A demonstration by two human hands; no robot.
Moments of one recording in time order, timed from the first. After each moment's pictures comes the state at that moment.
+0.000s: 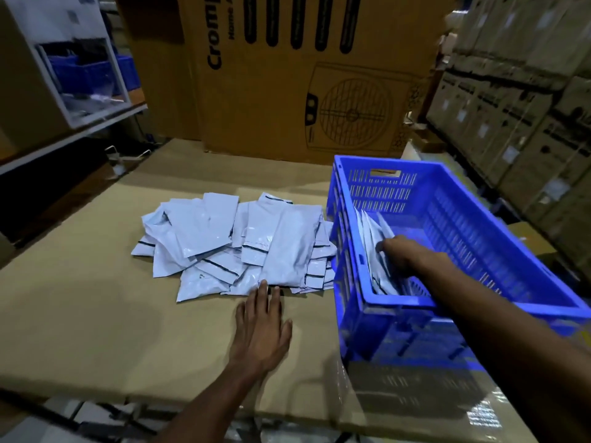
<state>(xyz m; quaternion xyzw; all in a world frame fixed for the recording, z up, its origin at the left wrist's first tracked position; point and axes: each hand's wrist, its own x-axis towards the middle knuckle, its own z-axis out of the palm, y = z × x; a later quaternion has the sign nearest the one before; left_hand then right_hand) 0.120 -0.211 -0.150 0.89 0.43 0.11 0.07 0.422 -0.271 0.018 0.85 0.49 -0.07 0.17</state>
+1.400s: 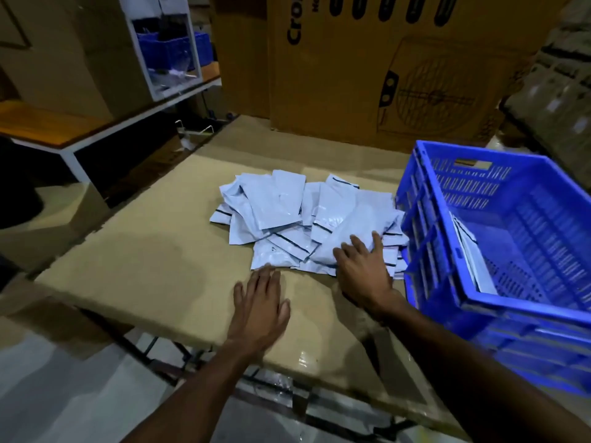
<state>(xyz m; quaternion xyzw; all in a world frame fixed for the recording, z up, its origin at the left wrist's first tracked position) -0.006 -0.171 -0.155 0.86 0.50 0.13 0.03 0.240 -0.201 -0.092 0.70 0.68 0.18 -0.01</state>
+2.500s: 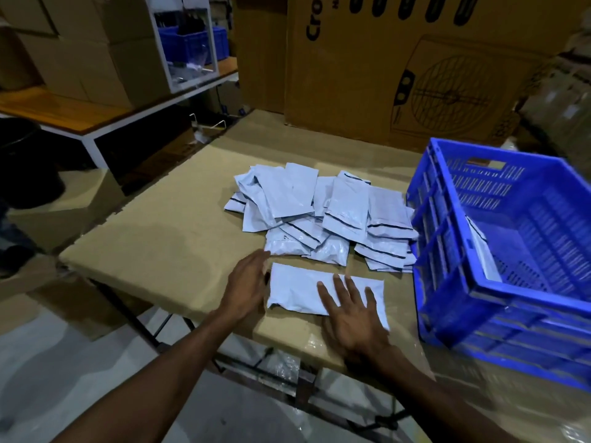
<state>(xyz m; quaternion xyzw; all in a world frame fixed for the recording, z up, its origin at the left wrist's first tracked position) -0.053 -0.141 -0.142 0.81 0.45 0.32 0.21 0.168 -0.286 -0.136 0.72 0.69 -0.04 0.01</state>
